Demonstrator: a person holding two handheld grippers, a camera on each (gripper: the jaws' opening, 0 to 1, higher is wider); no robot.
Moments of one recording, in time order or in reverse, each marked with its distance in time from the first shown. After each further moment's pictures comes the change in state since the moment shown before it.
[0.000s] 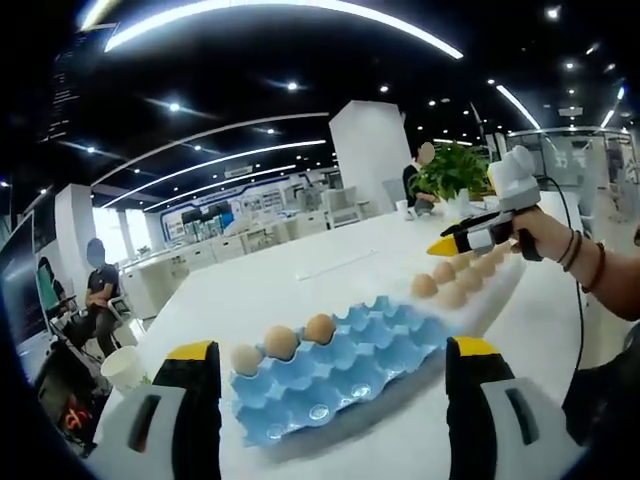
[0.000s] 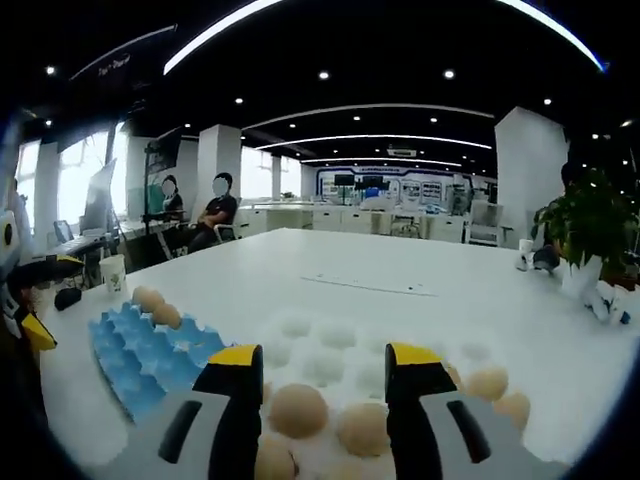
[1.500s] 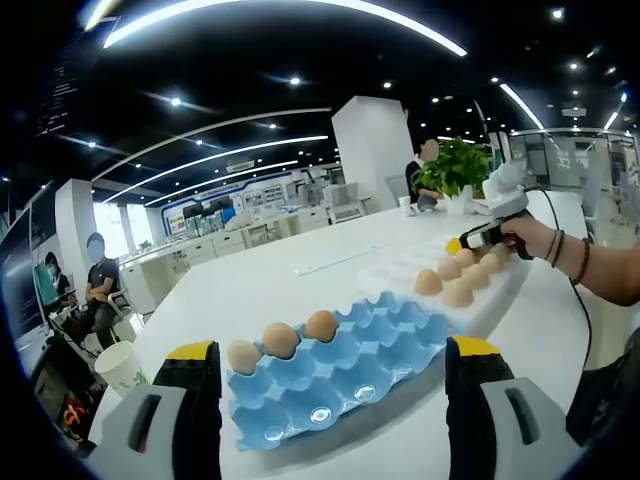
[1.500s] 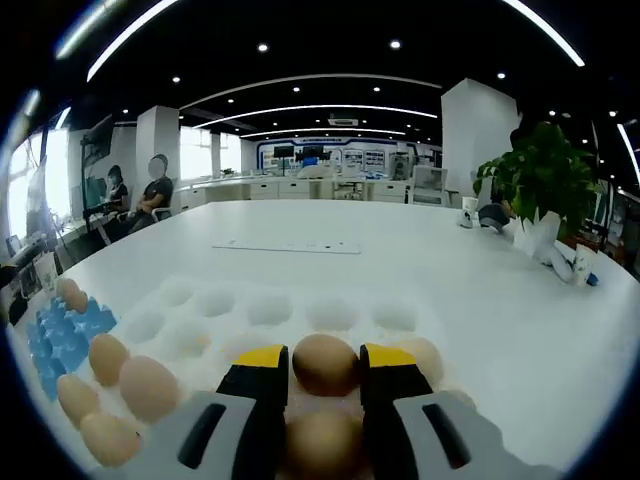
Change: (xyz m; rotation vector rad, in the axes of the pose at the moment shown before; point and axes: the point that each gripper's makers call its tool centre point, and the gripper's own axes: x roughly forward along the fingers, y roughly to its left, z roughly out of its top) left arm 0.009 0.004 -0.012 -0.017 0.013 0.007; right arm 0.018 -0.088 -0.046 0.081 0.137 -0.236
